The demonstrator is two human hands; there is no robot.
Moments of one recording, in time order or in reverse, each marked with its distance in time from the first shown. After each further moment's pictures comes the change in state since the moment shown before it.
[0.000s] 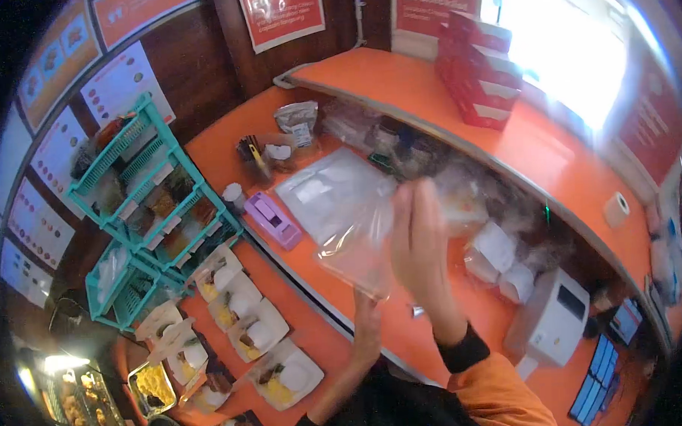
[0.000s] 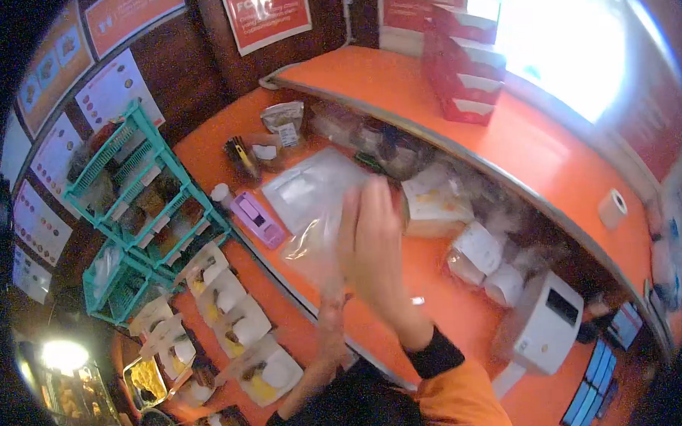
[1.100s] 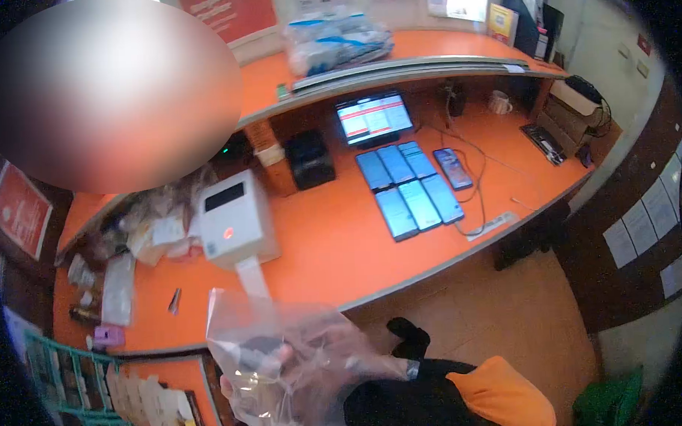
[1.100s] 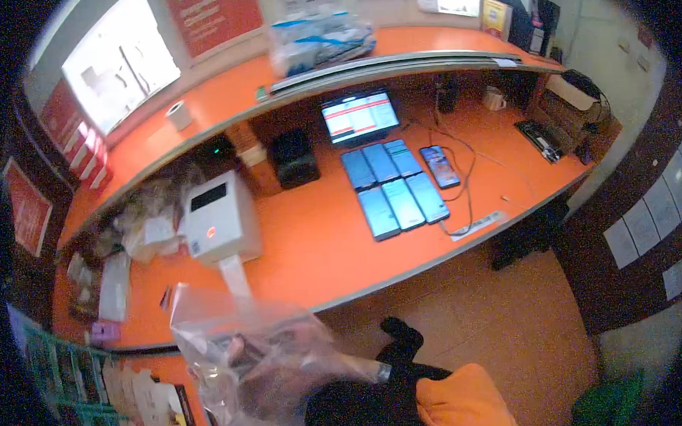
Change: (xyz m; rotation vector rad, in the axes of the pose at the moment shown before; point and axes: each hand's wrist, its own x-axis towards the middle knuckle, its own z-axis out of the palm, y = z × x) left_hand -0.404 0.043 0.131 0.279 -0.563 -0.775; right_hand -0.462 -0.006 -0.453 1.216 0.169 0.901
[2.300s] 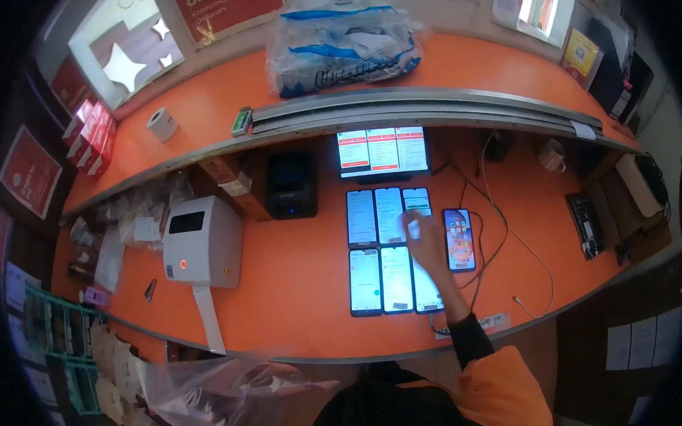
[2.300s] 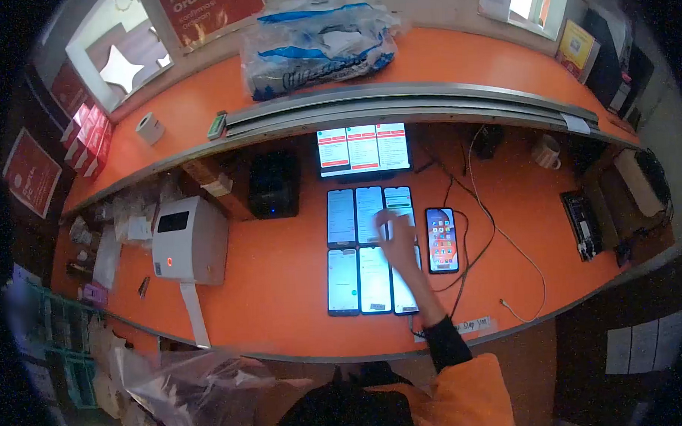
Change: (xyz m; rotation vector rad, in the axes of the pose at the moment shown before) left_hand -0.043 0.022 0.181 0.062 0.260 -0.408; right_hand 0.052 -0.326 -0.320 -1.622 0.592 -0.424
